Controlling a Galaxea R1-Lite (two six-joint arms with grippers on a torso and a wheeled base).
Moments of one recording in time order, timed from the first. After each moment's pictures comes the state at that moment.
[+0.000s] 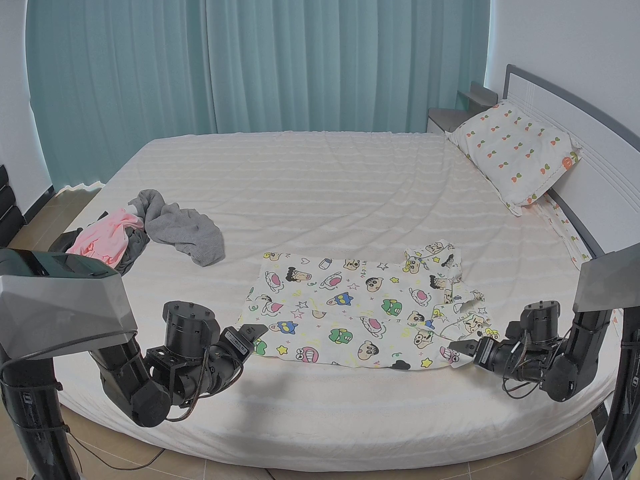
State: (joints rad) left arm -0.44 2.17 -0.48 -1.09 0.06 -1.15; right arm 0.11 2.27 -0.33 -1.26 0.22 0.54
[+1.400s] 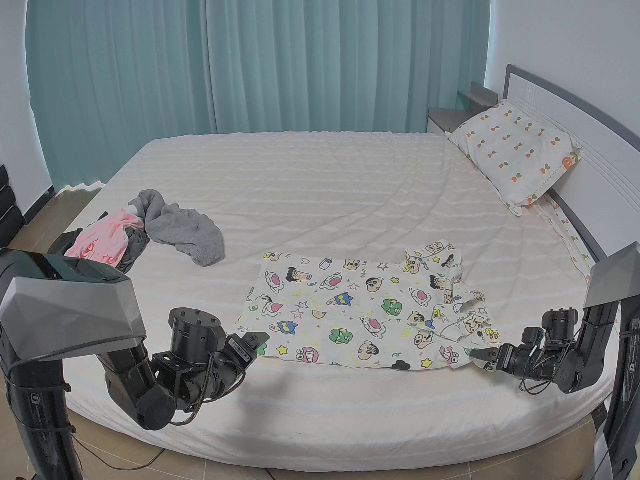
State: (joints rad) left arm -0.45 2.20 -0.48 -1.10 0.08 -1.13; right arm -0.09 2.41 -0.40 -1.25 0.45 0.40
